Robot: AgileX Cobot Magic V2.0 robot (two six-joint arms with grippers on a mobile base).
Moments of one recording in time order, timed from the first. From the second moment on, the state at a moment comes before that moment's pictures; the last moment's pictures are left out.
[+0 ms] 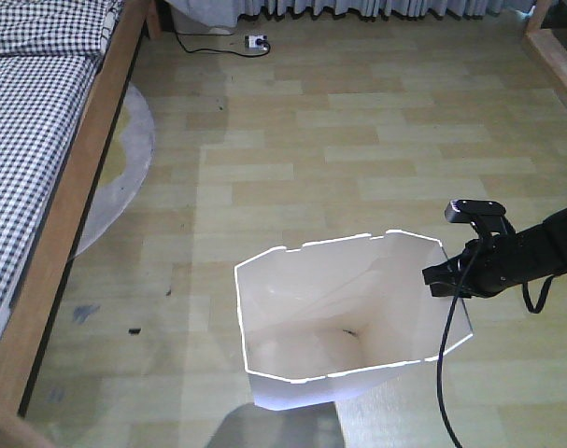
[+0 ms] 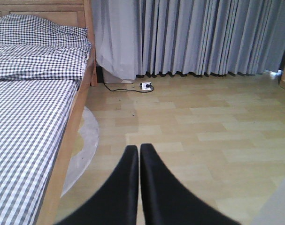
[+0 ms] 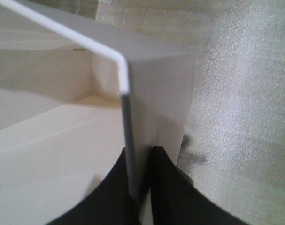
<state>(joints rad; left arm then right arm) -0.02 -0.02 0.03 -0.01 0.24 -0.05 -0.14 2.05 -0.85 1.07 0.49 -1.27</state>
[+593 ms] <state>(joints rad) -0.02 -0.02 0.03 -0.01 0.24 -0.05 -0.14 2.05 -0.85 1.07 0.49 -1.27</state>
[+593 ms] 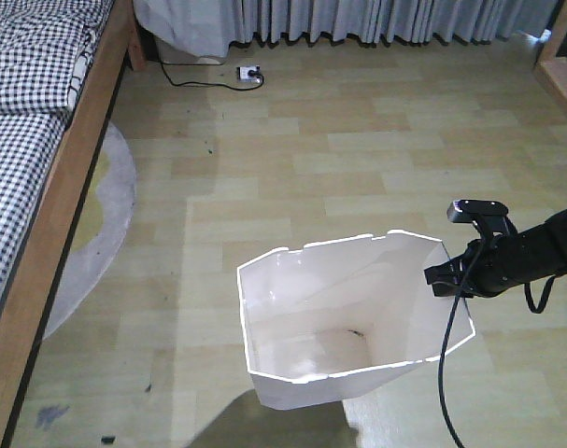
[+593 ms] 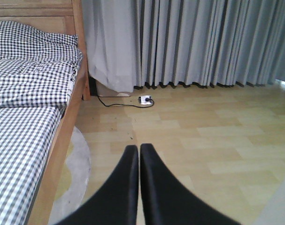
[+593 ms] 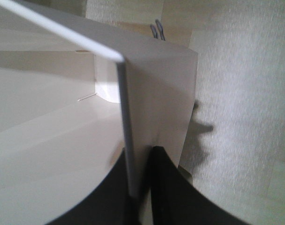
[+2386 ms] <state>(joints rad) -0.02 -0.02 0.03 -0.01 0.24 -0.05 -0.14 2.05 -0.85 1.07 0.48 -1.27</state>
